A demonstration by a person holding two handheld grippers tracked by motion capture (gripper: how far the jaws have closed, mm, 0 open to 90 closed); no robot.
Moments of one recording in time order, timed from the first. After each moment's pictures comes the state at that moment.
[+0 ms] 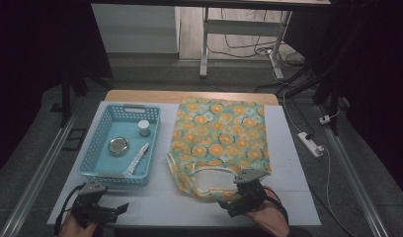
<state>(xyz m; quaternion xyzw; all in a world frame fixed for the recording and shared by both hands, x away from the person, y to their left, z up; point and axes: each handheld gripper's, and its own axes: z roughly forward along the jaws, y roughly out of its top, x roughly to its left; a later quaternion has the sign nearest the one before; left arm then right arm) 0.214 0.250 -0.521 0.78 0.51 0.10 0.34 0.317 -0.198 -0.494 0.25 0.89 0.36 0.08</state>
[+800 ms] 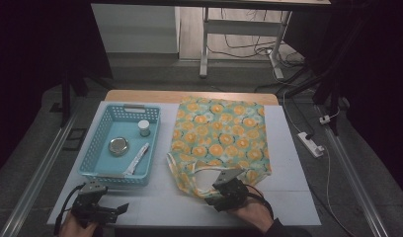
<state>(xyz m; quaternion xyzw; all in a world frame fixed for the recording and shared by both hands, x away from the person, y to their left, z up) 0.215 0.250 -0.521 0.78 0.51 0.10 0.35 0.325 -0.157 -0.509 0.19 0.93 0.33 0.04</state>
